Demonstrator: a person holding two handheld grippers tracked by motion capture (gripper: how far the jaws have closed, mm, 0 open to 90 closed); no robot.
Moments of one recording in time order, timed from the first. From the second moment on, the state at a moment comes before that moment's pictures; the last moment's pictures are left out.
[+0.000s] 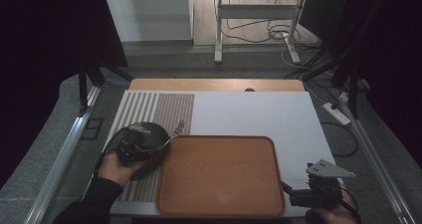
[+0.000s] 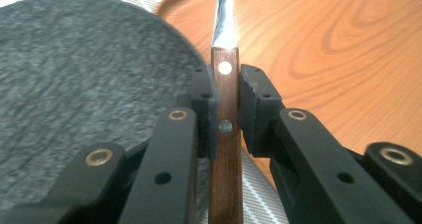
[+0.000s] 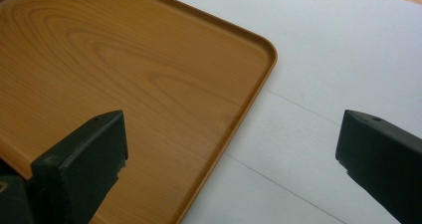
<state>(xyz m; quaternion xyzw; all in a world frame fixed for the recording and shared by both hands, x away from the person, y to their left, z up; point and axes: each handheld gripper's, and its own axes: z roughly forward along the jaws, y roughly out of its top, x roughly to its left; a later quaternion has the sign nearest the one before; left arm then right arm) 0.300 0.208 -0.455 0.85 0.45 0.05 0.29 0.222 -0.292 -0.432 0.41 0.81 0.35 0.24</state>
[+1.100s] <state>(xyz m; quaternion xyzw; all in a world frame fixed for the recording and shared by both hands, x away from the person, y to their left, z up) 0.278 0.113 -0.488 0.88 0.39 0.02 0.27 0.224 -0.292 -0.432 0.41 0.81 0.35 0.23</state>
